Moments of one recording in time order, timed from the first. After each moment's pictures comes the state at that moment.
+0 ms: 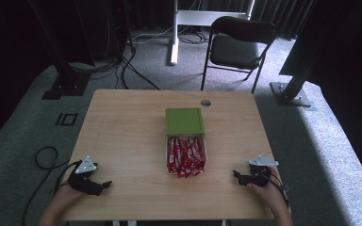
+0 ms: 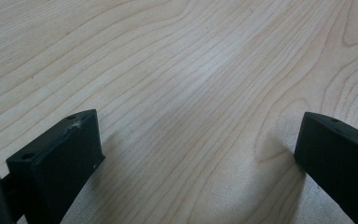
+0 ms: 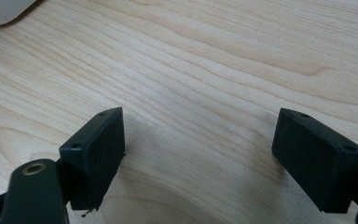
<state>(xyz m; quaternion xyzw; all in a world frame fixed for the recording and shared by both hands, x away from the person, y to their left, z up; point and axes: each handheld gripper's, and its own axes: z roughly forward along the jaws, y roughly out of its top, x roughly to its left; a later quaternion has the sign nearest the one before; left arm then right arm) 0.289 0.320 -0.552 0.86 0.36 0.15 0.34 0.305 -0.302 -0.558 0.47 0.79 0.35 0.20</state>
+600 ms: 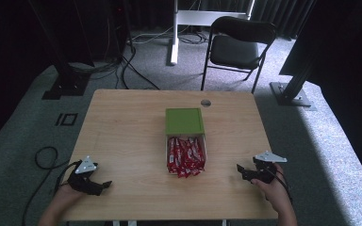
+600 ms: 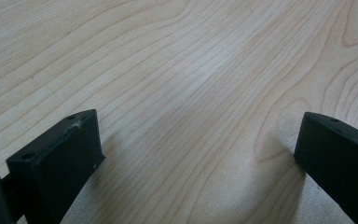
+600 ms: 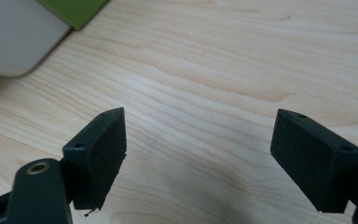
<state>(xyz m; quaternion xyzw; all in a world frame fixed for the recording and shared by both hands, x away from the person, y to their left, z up) 0.289 0.320 -0.552 0.86 0.36 0.15 0.34 0.304 -0.309 -0.527 0.49 0.76 0.37 0.20</state>
